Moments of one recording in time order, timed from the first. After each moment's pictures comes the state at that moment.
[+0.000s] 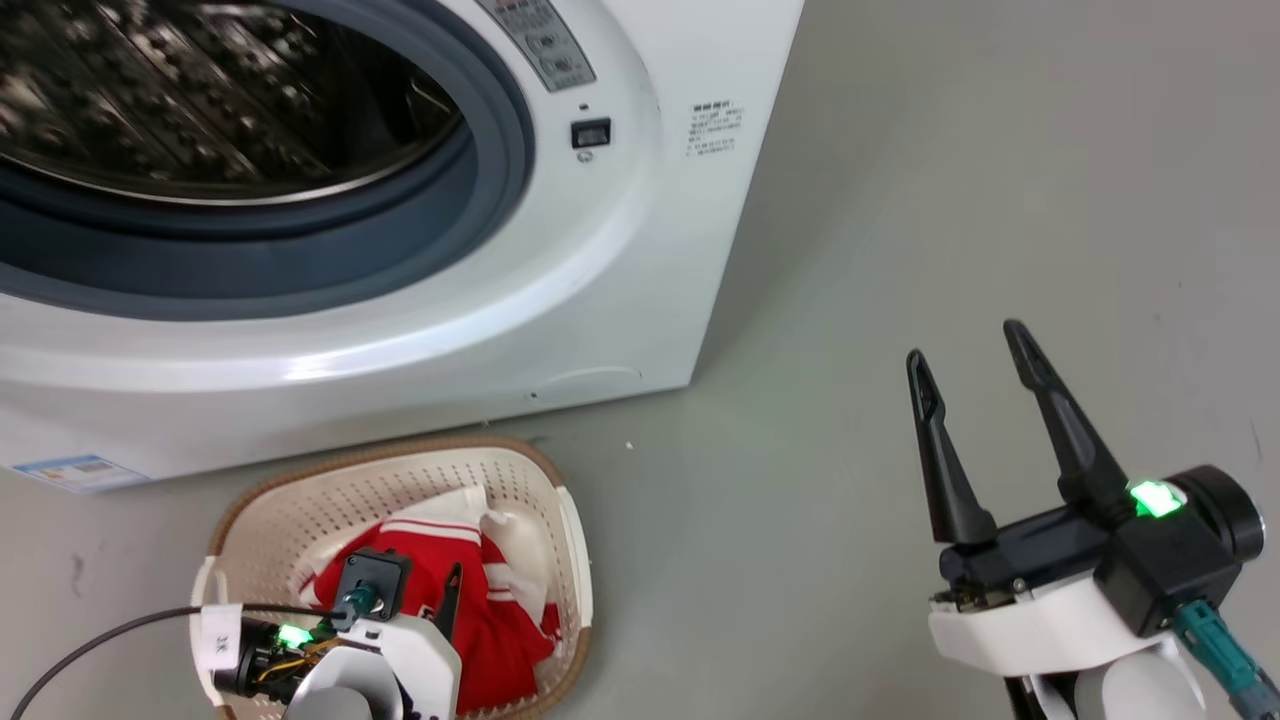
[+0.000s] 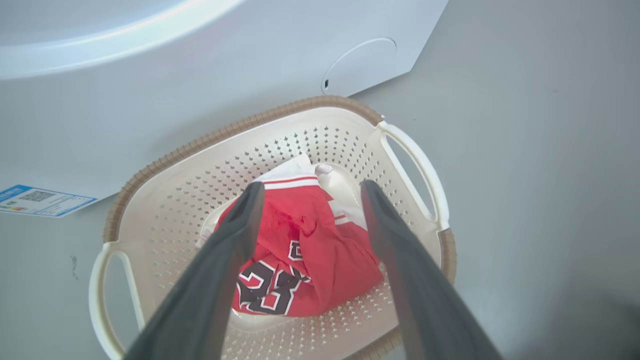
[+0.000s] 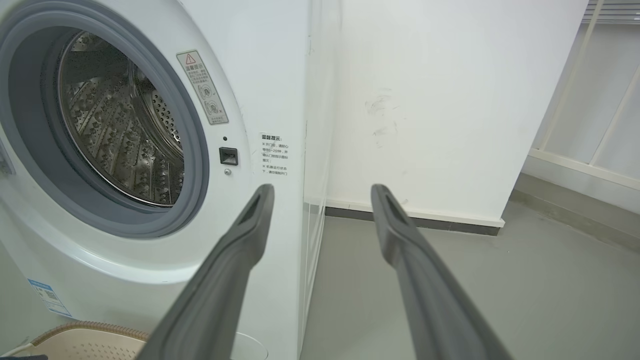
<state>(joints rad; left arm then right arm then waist) -0.40 0.19 -0.28 1.00 -0.12 -0.06 -0.26 -0.10 -0.05 0.15 -0.16 0.01 0.13 -0.26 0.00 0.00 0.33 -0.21</state>
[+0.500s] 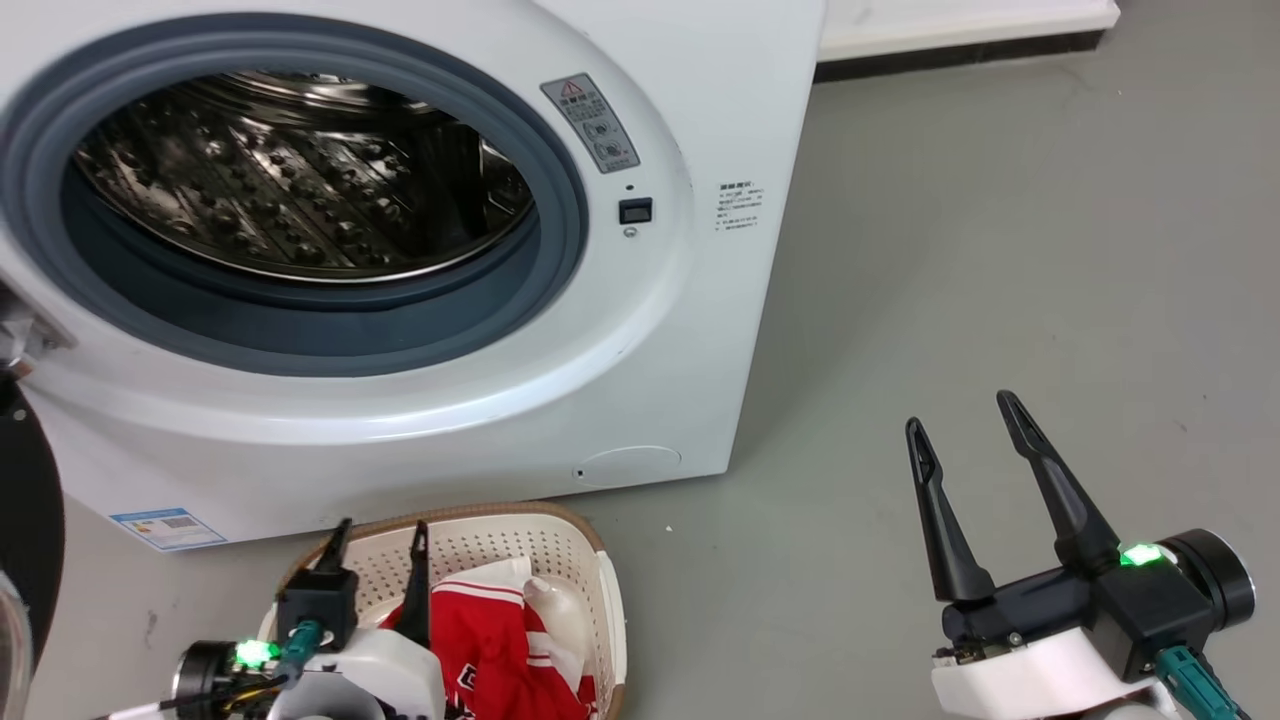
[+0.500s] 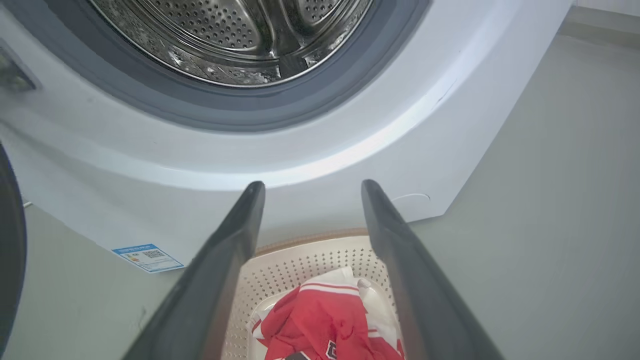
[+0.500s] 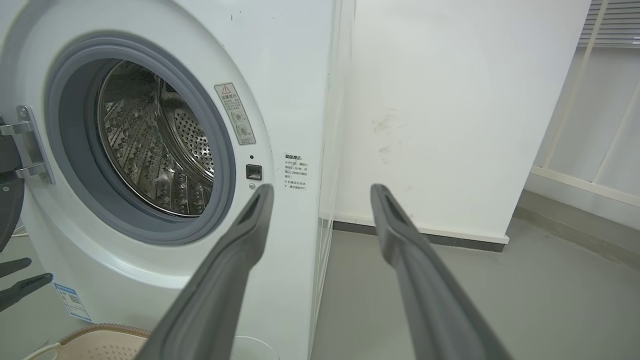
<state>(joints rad) -0.16 0.17 -0.13 0.52 -0.13 0.02 -0.26 0.00 -0.05 0.14 -0.13 -0.02 0.13 -0.26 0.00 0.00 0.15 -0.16</state>
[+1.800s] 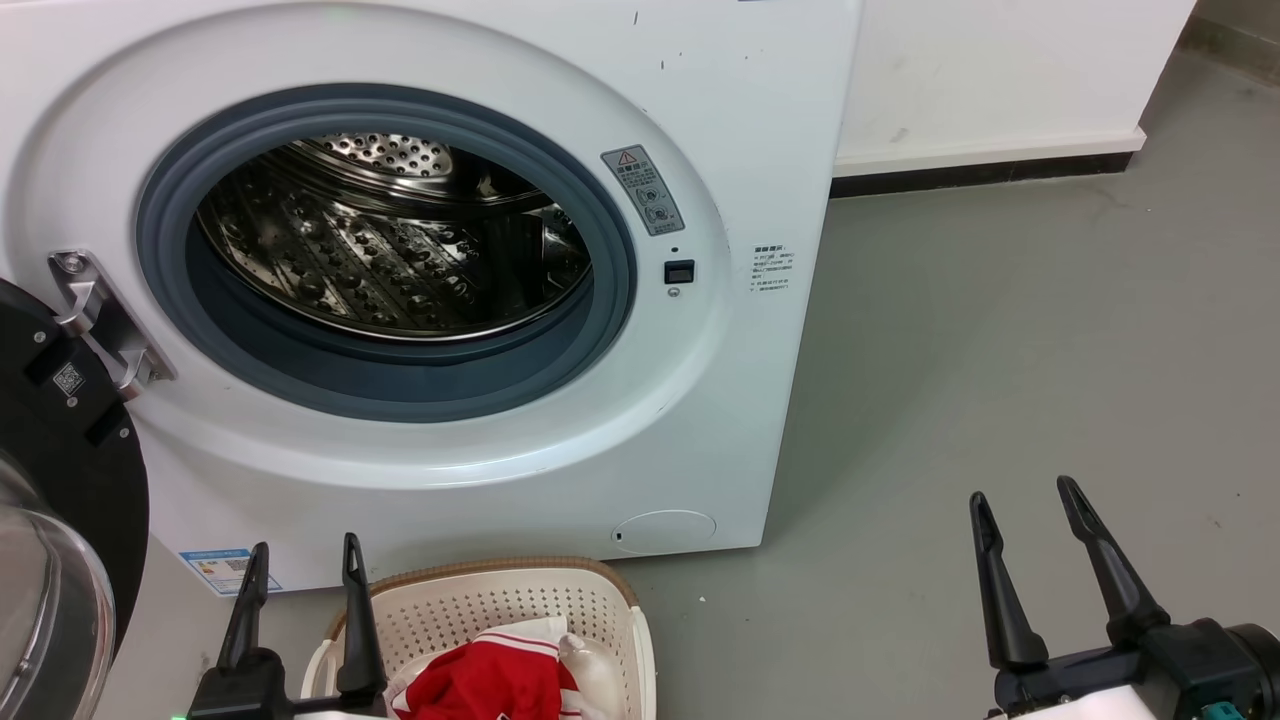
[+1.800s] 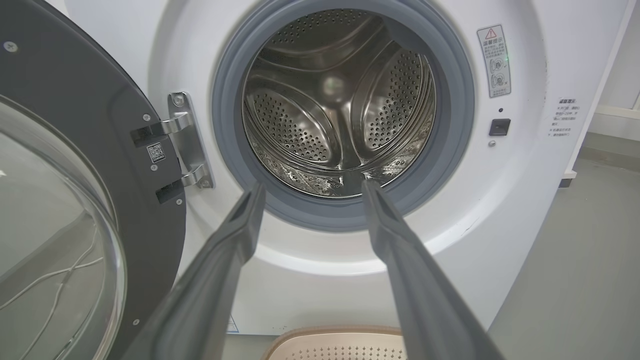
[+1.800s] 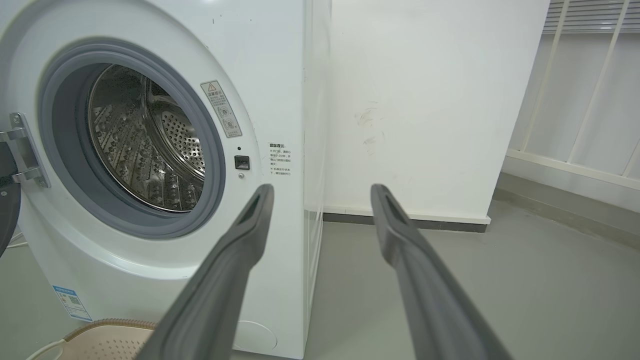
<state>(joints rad) 0.16 0.05 0.04 -0.04 -0.03 0.08 -0.26 0.13 -0.05 0.04 -0.10 0.01 0.13 -0.26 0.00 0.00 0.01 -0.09</state>
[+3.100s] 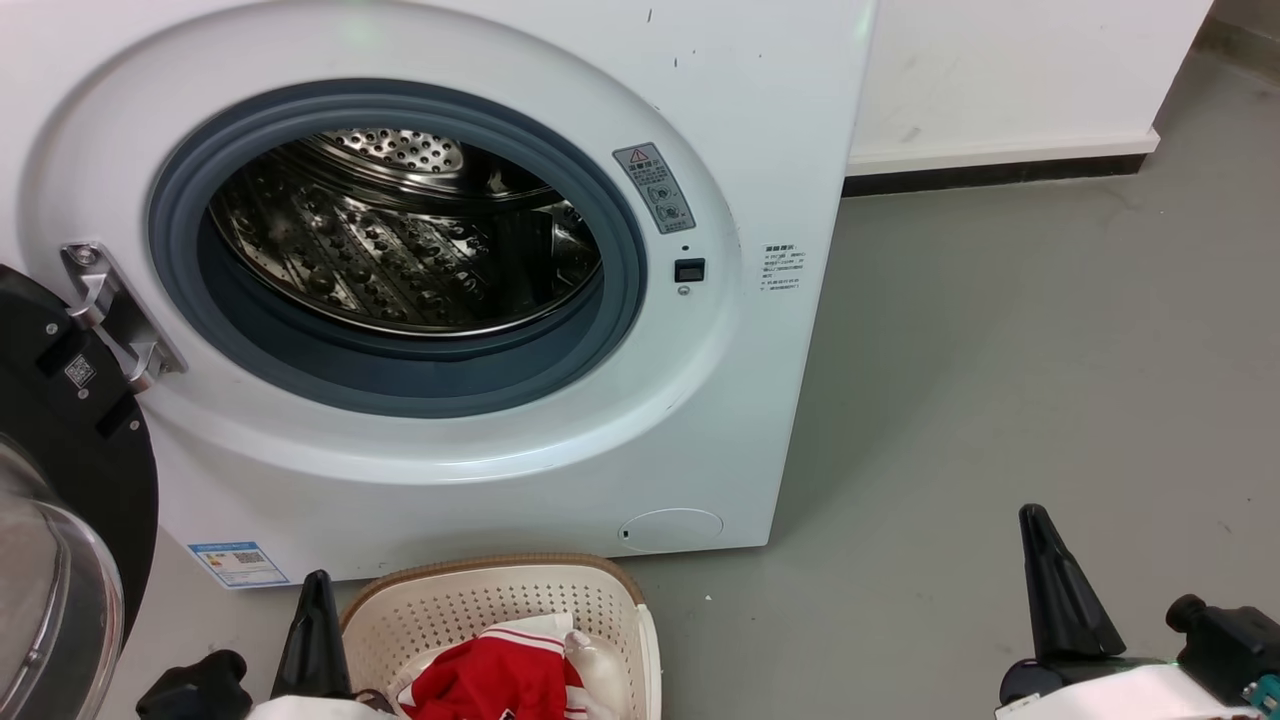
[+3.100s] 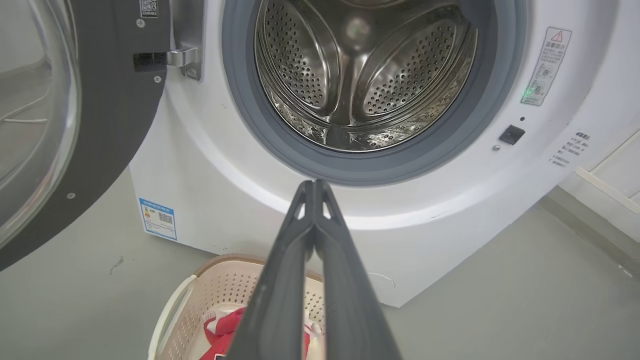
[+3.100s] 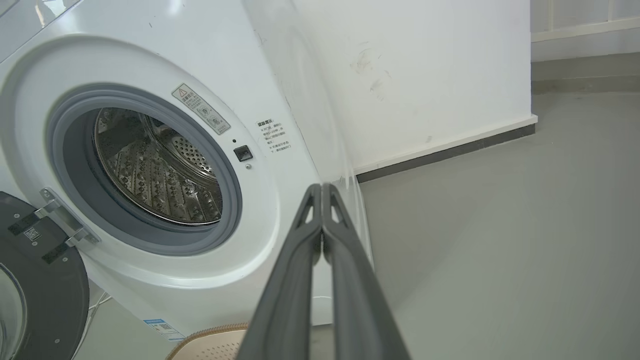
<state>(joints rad) 0.12 0.05 0.04 0.08 -0.40 0.04 -0.19 0.11 -0.07 0.04 0.01 0.39 0.13 -0.20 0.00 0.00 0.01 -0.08</state>
